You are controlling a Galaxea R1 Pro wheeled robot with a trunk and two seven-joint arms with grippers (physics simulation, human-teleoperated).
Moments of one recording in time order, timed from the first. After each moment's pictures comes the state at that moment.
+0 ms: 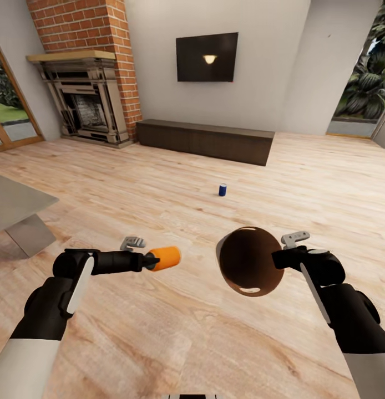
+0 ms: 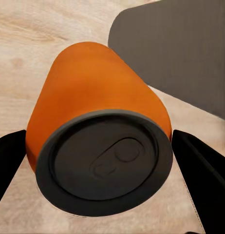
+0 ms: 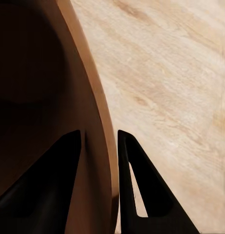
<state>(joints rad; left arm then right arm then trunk) -0.65 0.15 -0.03 -1.40 0.10 1.05 -0.82 -0.60 -0.24 0.09 -1.53 0.09 1.05 0.18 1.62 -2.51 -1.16</state>
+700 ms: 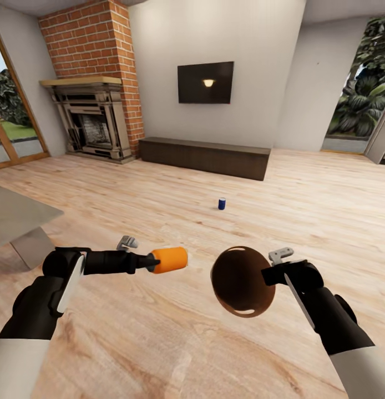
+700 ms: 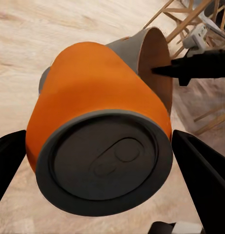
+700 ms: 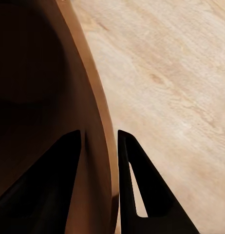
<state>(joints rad) -0.65 0.20 -0.03 -1.42 0.10 1.05 -1.09 -0.60 -0.21 0.17 -1.34 0.09 1.05 0.18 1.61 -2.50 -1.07</state>
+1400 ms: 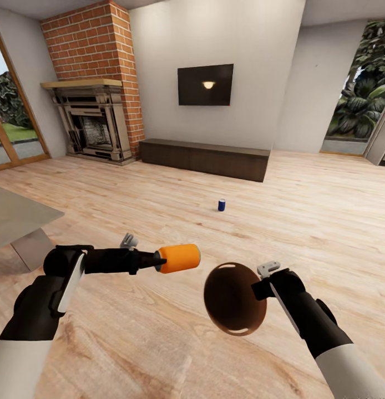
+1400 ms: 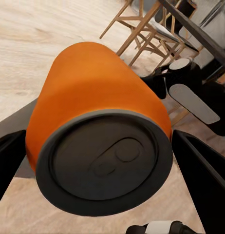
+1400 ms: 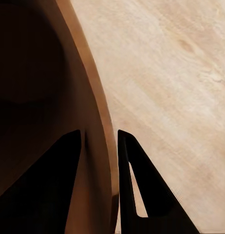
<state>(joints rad) -0.65 0.19 -0.05 -1.48 0.14 1.05 -1.22 -0.61 -0.15 0.24 -1.18 0.10 1.05 0.17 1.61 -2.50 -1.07</state>
